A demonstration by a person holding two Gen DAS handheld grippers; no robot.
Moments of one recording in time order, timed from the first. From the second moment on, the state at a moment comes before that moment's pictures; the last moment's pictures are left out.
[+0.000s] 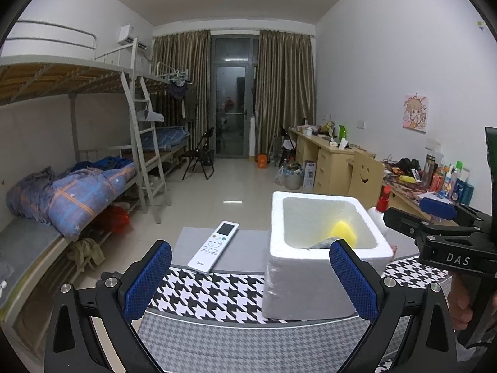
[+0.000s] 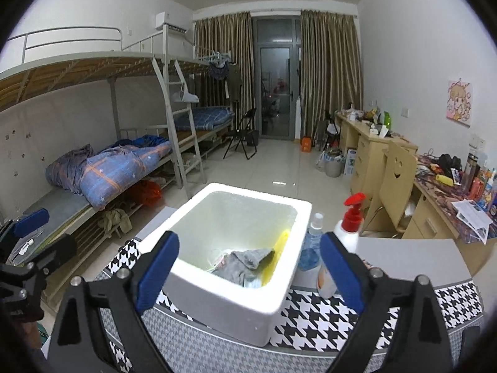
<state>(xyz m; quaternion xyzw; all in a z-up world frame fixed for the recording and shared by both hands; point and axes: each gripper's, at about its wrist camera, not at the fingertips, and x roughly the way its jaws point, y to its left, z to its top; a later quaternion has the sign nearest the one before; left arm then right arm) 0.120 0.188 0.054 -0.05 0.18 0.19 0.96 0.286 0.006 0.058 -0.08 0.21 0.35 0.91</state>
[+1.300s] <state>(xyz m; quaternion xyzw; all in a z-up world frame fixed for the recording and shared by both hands) 0.039 0.096 0.062 -0.04 0.12 0.13 0.98 0.172 -0.098 0.059 -0.04 0.12 0.34 0.93</state>
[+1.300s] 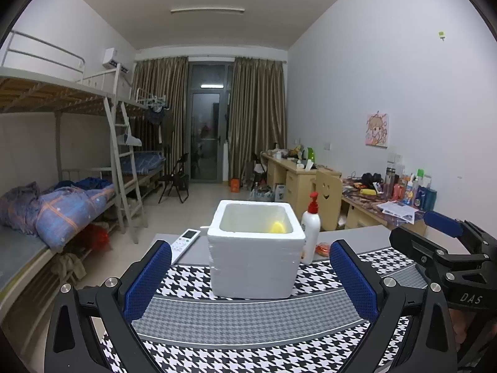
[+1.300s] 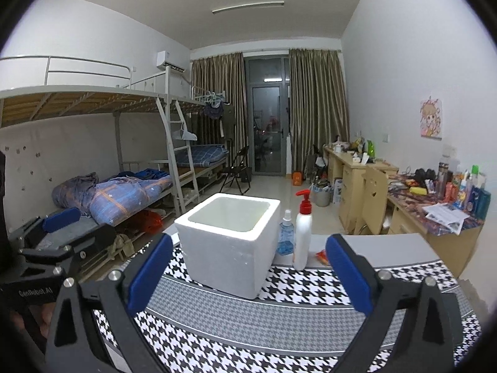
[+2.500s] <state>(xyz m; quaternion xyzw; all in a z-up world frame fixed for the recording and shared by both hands) 0.006 0.061 0.022 -0.03 0.10 0.12 0.99 0.121 -0.153 0.014 -0.02 0.08 0.31 0.95</state>
